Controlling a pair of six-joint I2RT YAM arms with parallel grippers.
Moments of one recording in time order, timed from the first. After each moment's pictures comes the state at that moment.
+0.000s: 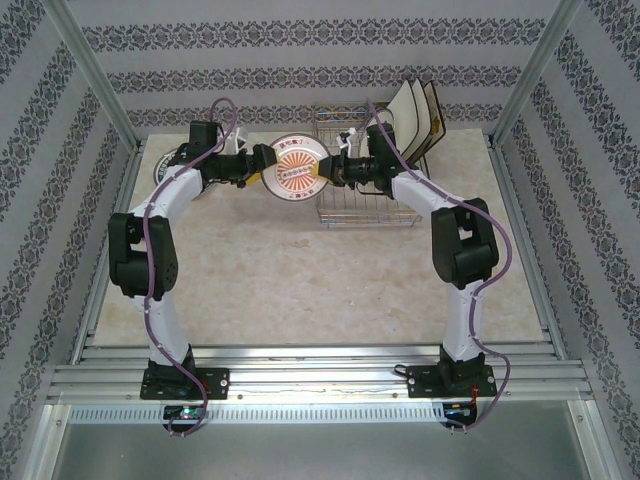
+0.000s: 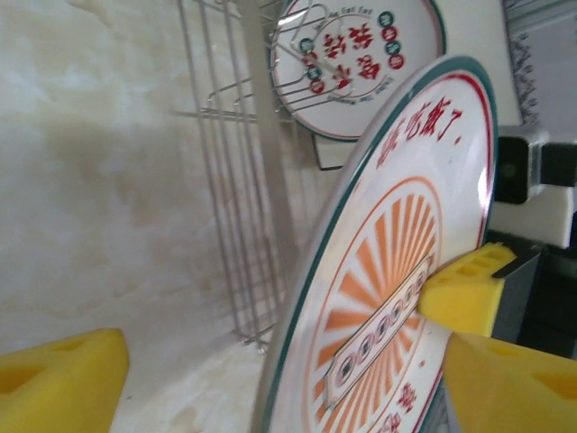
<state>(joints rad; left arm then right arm) -0.06 1.94 1.58 -0.37 0.83 -0.54 0.31 2.08 1.59 -0.02 -0.98 0.79</state>
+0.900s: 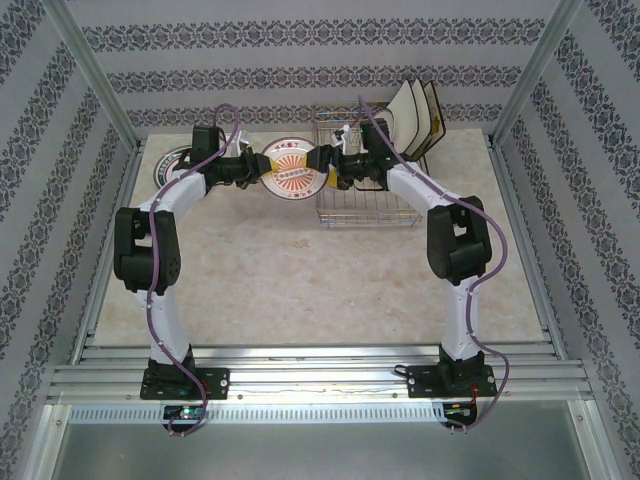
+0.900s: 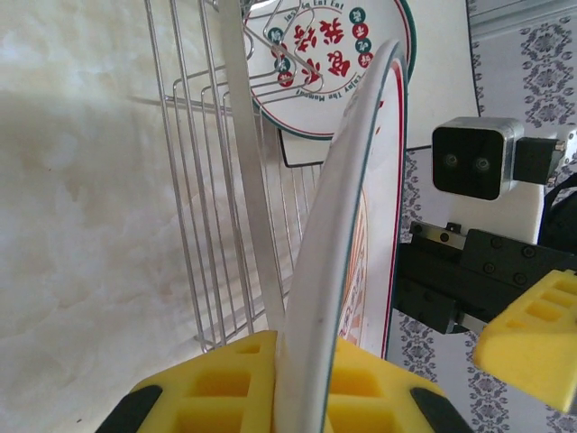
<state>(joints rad) -0.05 1.99 1.53 -0.20 0.94 -0.67 0.32 2.13 1.75 -0.29 -0.90 0.65</state>
